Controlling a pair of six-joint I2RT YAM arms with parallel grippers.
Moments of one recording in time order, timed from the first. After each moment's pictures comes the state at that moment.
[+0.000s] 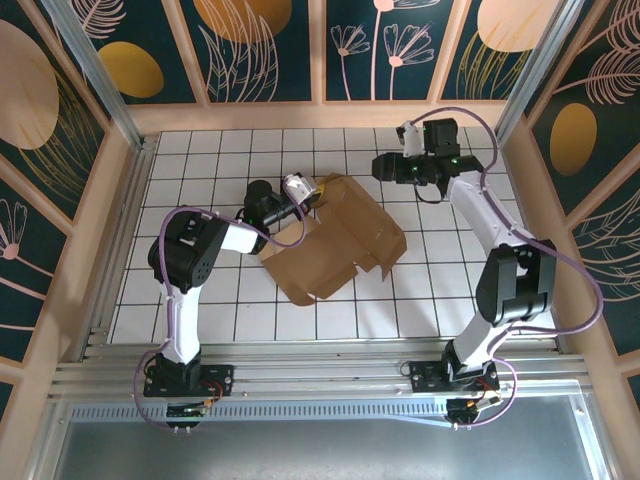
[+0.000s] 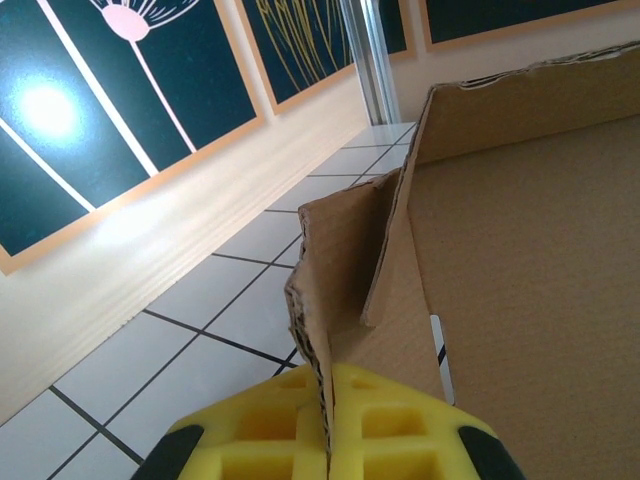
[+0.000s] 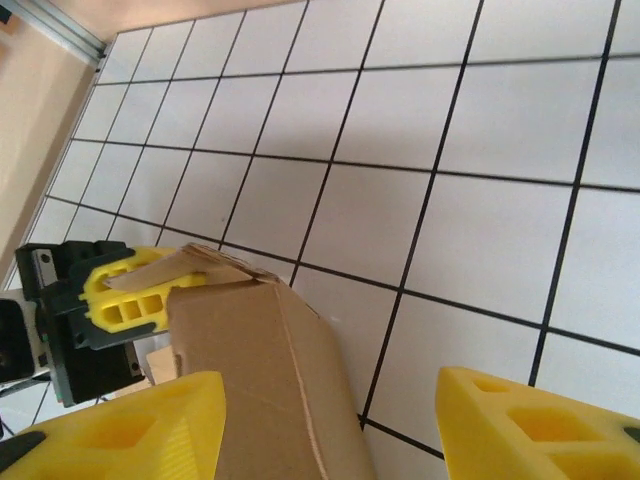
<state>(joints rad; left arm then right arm) -0.44 2.10 1.02 1.02 0.52 0.31 0.21 1.68 1.44 -0.53 -0.50 0.19</state>
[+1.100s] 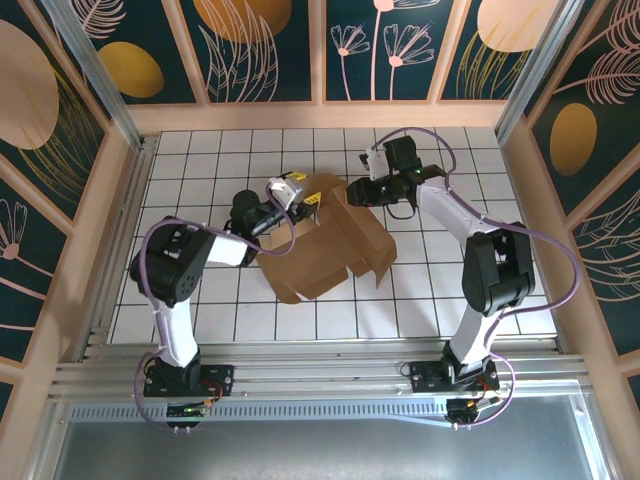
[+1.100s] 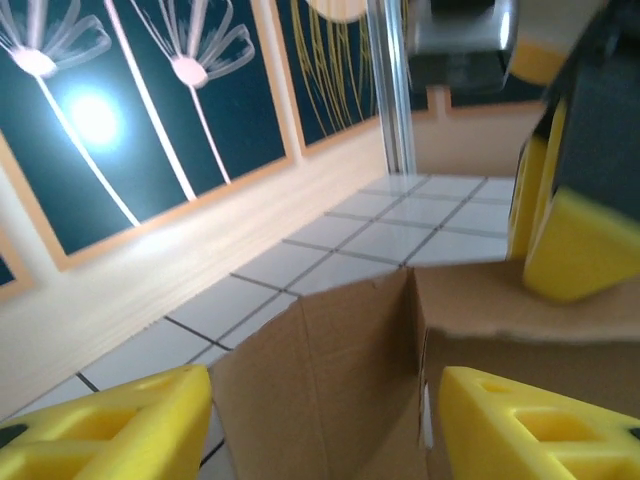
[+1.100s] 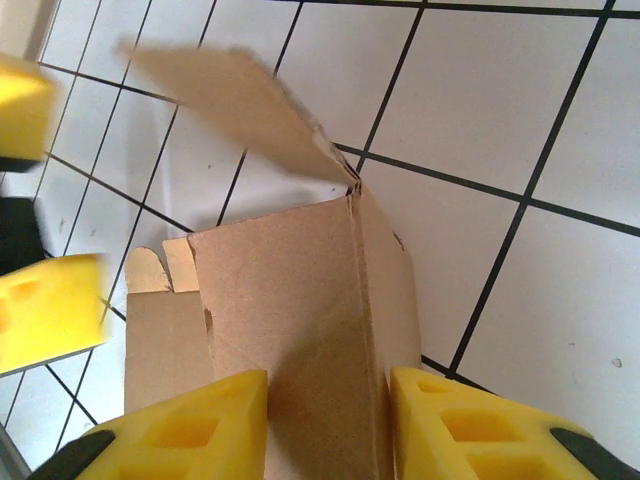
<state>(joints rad) -0.44 1.91 0.82 1.15 0.45 0.13 0.36 1.77 1.39 -0.53 -0.49 0.18</state>
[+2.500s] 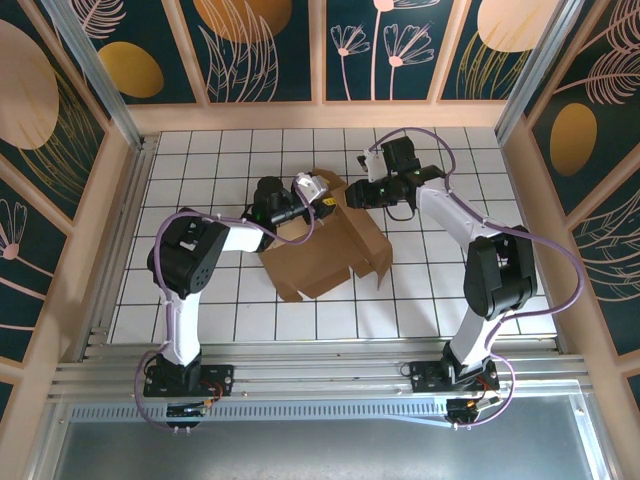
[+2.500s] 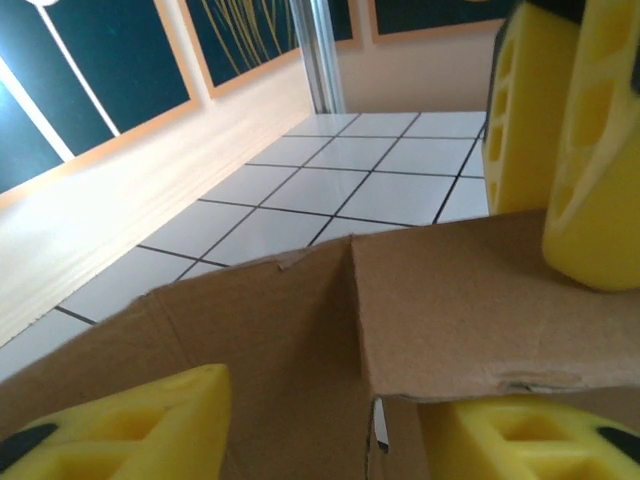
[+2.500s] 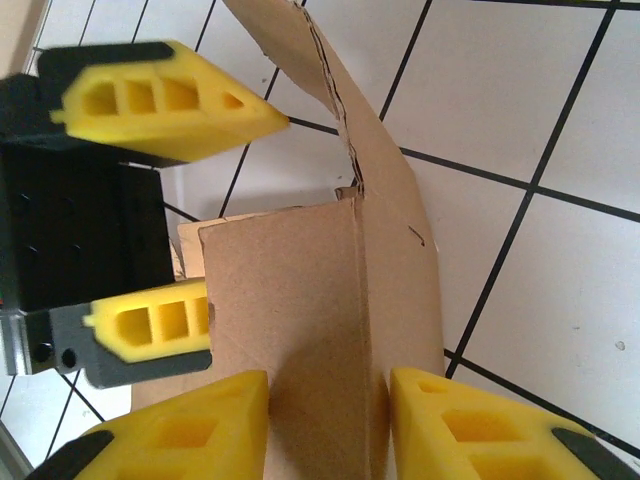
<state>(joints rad) -0.49 2.06 1.07 0.84 0.55 0.26 0.38 1.74 1.39 -0.56 -0.47 0.17</state>
